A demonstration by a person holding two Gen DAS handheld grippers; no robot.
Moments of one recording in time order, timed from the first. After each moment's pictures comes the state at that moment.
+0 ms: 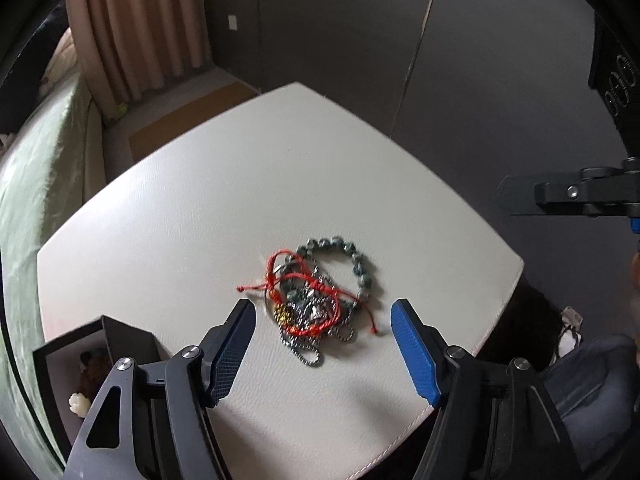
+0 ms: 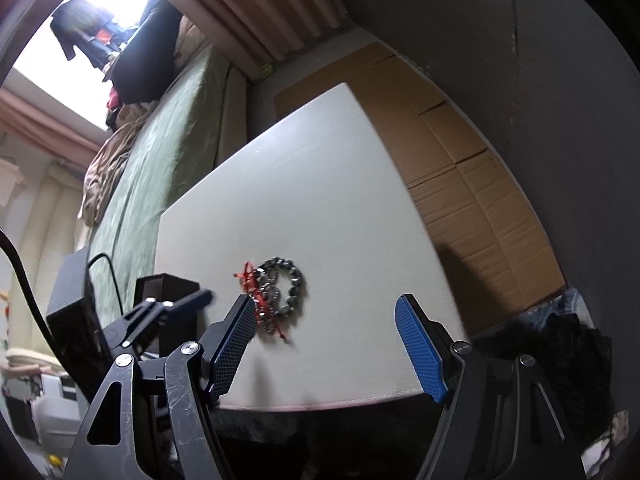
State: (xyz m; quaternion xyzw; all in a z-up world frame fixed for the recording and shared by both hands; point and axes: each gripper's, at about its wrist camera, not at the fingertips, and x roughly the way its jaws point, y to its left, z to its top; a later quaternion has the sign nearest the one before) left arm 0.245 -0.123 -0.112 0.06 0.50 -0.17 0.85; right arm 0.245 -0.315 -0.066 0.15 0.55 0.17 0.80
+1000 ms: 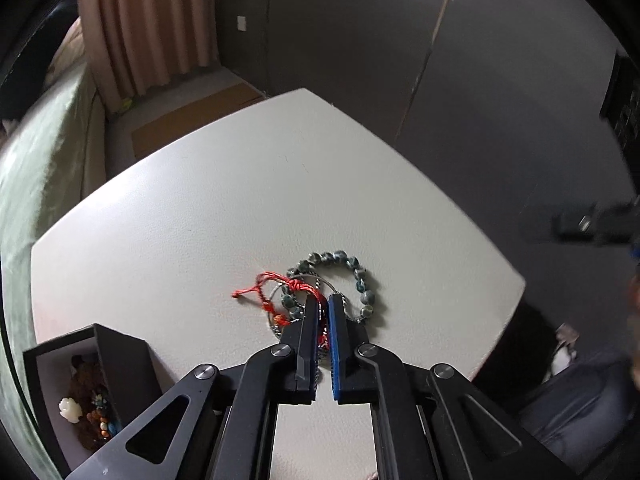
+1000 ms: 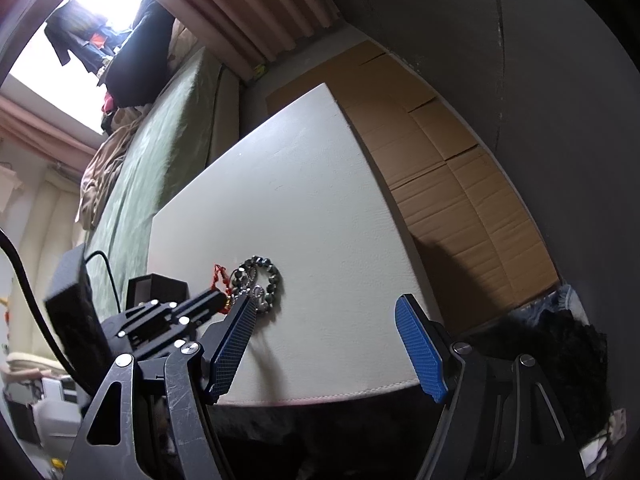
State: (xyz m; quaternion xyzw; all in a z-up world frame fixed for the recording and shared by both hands) left arm 0.257 -0.110 -0.111 0.02 0.49 -0.17 0.85; right arm 0.247 -0.330 -0.070 0.15 0.55 0.17 0.80
